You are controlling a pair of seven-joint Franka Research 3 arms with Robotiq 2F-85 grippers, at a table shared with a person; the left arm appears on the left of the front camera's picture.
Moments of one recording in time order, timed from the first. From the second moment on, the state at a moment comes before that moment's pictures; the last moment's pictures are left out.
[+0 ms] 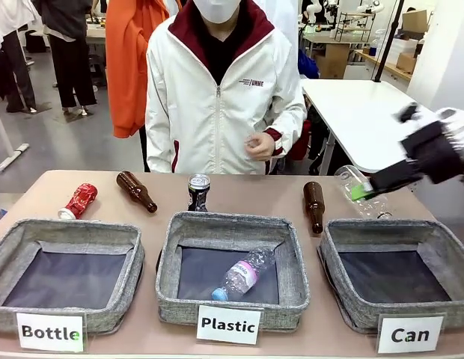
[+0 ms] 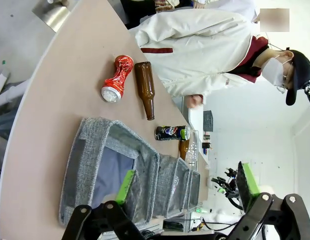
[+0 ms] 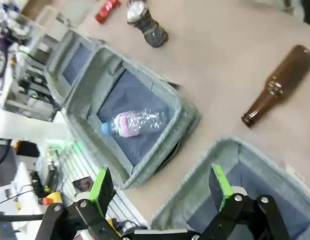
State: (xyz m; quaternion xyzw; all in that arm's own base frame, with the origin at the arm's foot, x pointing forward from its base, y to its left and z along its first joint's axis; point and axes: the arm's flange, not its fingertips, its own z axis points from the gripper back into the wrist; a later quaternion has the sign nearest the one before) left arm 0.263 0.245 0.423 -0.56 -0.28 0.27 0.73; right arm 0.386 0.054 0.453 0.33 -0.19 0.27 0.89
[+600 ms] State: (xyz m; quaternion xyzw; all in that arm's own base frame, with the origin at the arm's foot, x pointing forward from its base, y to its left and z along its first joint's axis) left arm 0.263 0.245 0.423 -0.56 -0.28 0.27 0.73; right arm 0.391 0.071 0.444 0.32 -0.18 0.30 0.88
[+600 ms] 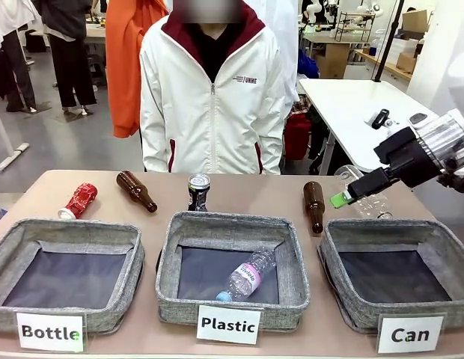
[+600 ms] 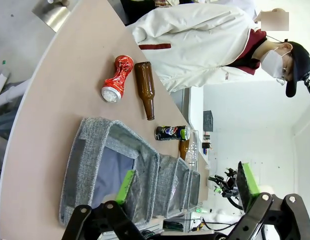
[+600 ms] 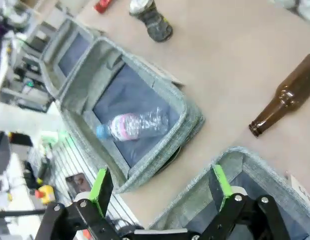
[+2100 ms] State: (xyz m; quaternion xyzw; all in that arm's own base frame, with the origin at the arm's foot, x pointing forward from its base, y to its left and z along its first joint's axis) left arm 0.263 0.246 0.424 -0.56 -0.28 0.27 0.73; right arm 0.453 0.268 0.386 0.18 -0.33 0.53 0.76
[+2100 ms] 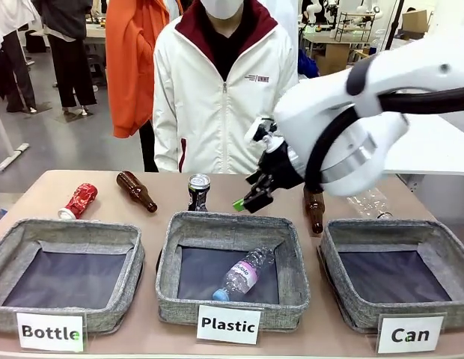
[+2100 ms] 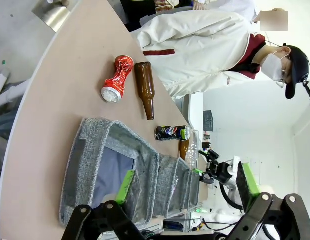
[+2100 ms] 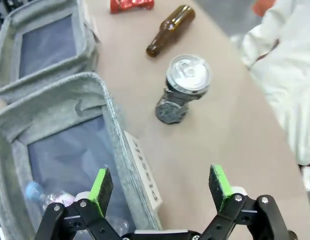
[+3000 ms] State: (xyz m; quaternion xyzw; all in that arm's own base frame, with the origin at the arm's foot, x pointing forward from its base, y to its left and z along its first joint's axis) left arm 0.263 0.247 0.425 -0.56 -0.28 0.27 0.73; right arm 0.396 0.279 0.503 0.16 -0.25 0.55 0.78
